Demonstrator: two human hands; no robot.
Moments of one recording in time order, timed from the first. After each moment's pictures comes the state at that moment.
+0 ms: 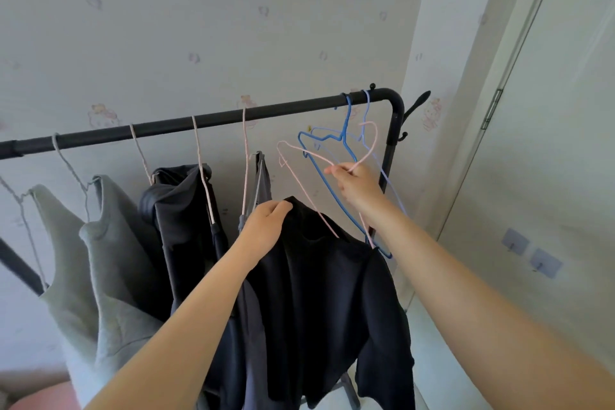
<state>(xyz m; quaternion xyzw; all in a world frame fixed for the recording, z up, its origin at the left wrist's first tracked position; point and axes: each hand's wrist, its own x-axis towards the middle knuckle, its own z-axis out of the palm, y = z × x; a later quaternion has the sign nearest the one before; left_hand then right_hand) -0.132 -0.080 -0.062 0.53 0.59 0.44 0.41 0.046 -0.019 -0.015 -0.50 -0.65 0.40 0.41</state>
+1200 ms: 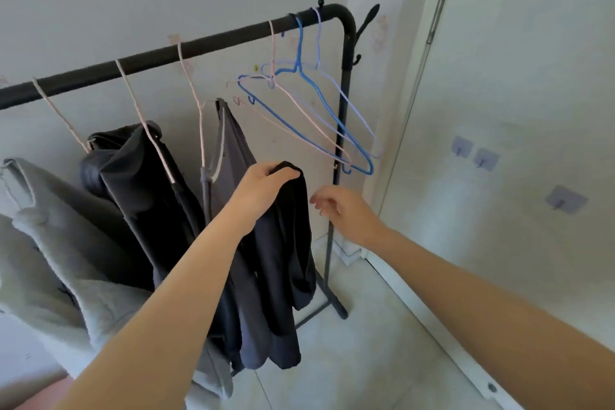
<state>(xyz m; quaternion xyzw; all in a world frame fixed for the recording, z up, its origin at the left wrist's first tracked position) -0.114 -0.111 -0.052 0.57 0.56 0.38 0.47 0.068 -0.103 -0.140 -0.52 -0.75 0.25 0.31</state>
